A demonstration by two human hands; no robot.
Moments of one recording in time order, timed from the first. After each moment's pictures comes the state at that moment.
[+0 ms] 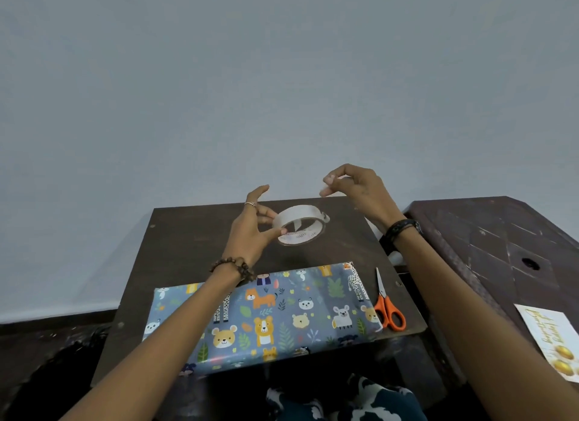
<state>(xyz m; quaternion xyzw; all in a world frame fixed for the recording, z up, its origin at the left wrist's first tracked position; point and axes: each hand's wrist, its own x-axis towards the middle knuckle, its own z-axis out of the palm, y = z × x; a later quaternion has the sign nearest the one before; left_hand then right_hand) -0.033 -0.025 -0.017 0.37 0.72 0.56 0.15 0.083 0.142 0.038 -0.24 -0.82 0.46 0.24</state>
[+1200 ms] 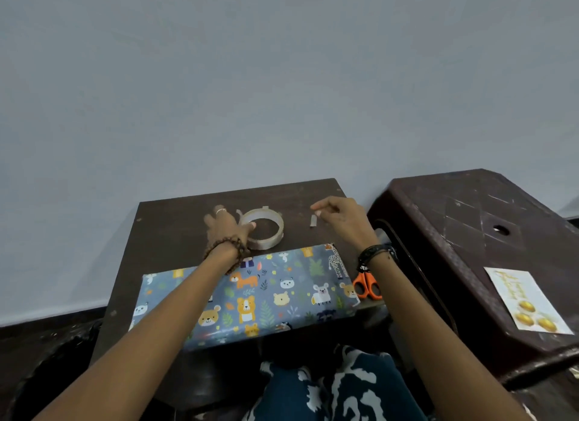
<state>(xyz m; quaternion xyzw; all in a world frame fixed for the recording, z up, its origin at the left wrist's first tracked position) -0.036 -0.019 -0.035 0.14 0.89 0.40 0.19 0.117 0.116 -0.018 -0.33 -0.82 0.40 0.23</state>
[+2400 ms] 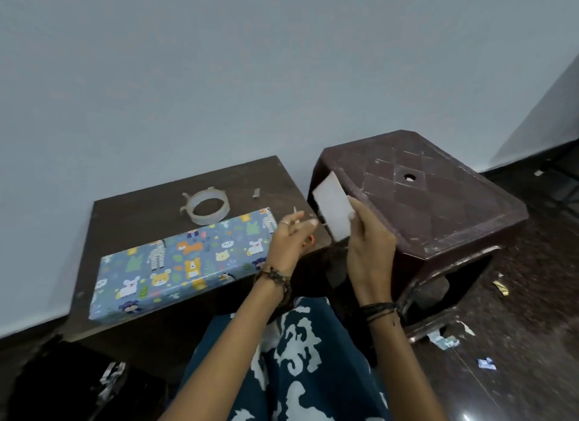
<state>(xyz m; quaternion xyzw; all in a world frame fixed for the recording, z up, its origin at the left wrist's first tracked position) 0.187 -0.006 -0.016 0.23 0.61 0.62 0.44 0.297 0.026 -0.002 -0.46 -0.69 0.29 0.48</state>
